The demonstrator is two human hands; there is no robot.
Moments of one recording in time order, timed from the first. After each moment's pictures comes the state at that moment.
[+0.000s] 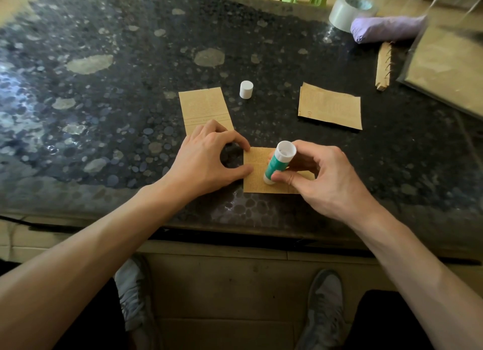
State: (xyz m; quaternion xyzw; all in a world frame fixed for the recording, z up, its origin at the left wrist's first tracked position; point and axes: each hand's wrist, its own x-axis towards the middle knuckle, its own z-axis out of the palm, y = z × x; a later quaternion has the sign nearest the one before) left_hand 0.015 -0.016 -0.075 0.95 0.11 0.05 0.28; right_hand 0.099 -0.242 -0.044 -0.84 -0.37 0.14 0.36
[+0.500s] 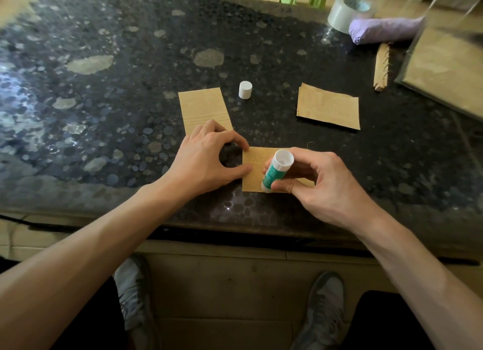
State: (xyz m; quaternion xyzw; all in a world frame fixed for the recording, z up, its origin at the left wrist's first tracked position) left_hand 0.015 -0.017 -0.076 0.95 0.11 0.05 0.29; right_hand 0.094 -0.249 -0.042 -0.83 -0.39 0.17 0.36
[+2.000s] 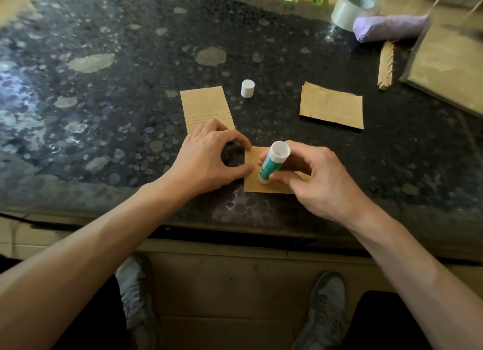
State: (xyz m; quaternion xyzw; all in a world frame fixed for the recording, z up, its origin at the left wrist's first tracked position) left_hand 0.016 -0.016 -0.075 0.95 0.11 0.05 0.28; right_hand 0.098 -0.236 -0.049 -0.82 -0.40 0.16 0.38
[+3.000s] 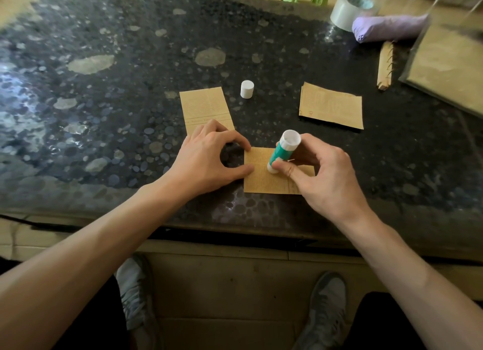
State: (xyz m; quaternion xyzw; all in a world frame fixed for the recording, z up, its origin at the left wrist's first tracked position) left_hand 0.016 -0.015 -0.076 0.95 0.11 0.04 0.29; right_hand 0.095 -0.237 -0.056 -0.85 -0.33 0.06 0.39
